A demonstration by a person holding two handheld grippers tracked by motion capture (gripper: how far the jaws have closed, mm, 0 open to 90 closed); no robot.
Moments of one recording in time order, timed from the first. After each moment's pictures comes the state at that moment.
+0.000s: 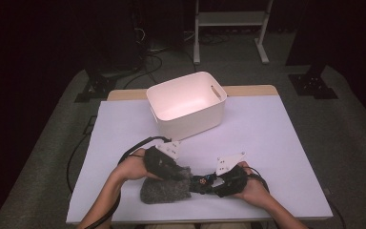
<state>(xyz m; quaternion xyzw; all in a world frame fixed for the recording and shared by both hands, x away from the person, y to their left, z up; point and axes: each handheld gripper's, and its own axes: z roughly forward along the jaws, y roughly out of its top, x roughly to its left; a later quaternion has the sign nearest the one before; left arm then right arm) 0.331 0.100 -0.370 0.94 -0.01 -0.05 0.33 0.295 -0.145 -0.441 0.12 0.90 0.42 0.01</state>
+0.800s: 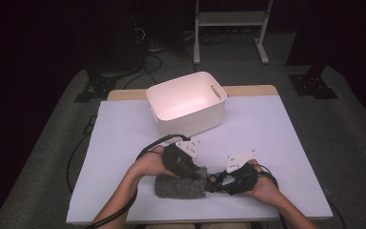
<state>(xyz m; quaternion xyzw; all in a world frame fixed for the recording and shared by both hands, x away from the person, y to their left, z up) 0.339 0.065 -0.372 0.94 -0.04 -0.06 0.33 0.300 -0.174 -0.438 0.13 0.90 0.41 0.01</state>
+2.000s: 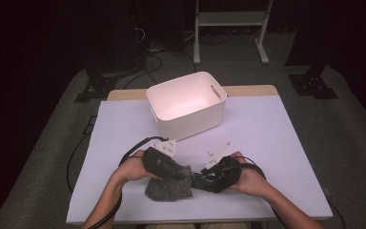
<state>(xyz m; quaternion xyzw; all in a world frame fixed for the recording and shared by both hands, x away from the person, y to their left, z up) 0.337 0.115 -0.383 0.93 0.01 -0.06 0.37 0.308 -0.121 -0.409 0.10 0.94 0.34 0.02</state>
